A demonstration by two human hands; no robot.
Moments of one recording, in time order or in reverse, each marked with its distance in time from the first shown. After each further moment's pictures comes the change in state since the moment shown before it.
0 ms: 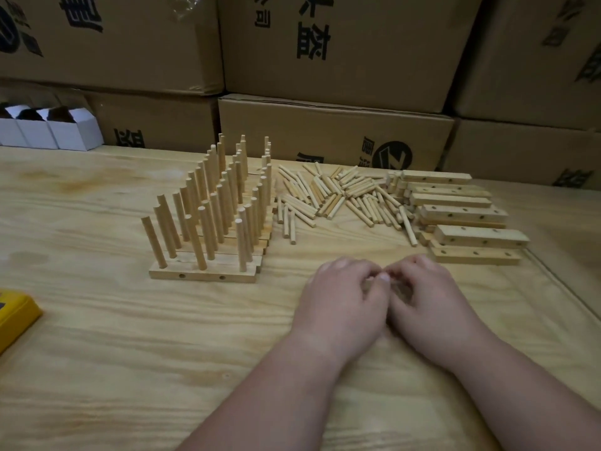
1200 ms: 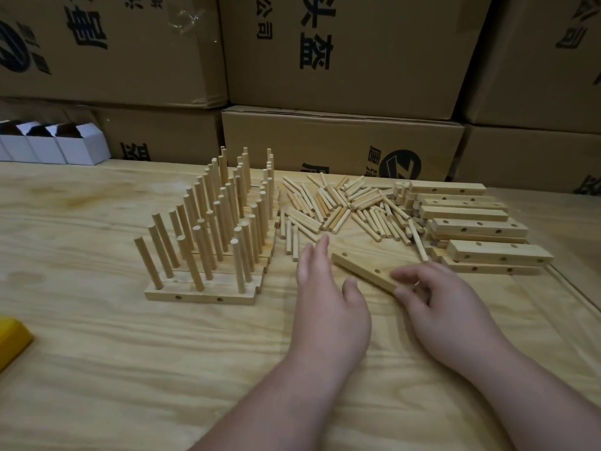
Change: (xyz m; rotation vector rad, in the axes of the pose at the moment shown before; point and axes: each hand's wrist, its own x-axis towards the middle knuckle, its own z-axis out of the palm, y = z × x) left_hand 0.012 -0.006 0.001 -0.278 0.208 -0.289; right_hand 0.031 0.021 0.005 0.063 0.109 -0.089
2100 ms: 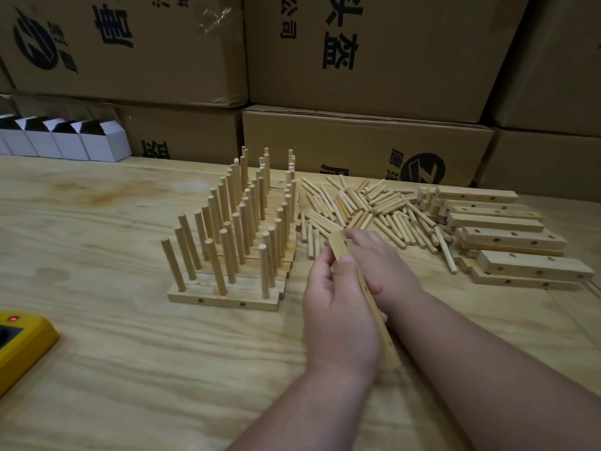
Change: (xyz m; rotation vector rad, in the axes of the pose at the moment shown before) left_hand 0.008 -0.001 0.001 -0.786 0.196 -0.168; right_hand 0.075 -0.059 0.072 -0.281 -0.296 -0.297
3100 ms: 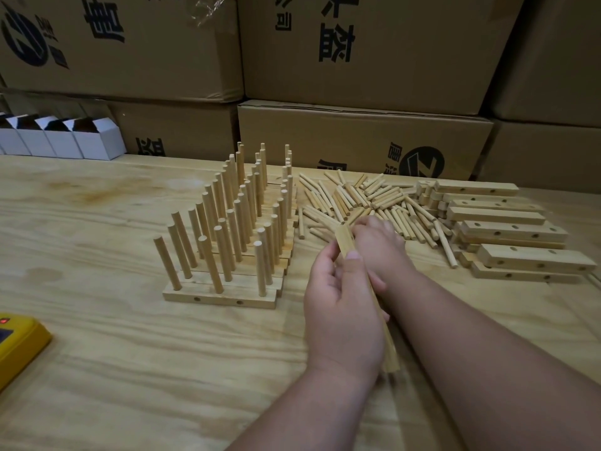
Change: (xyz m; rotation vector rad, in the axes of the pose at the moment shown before) left_hand -0.004 0.004 0.003 0.048 -0.057 0.060; right_hand 0.037 0.016 0.013 0.023 0.028 0.304
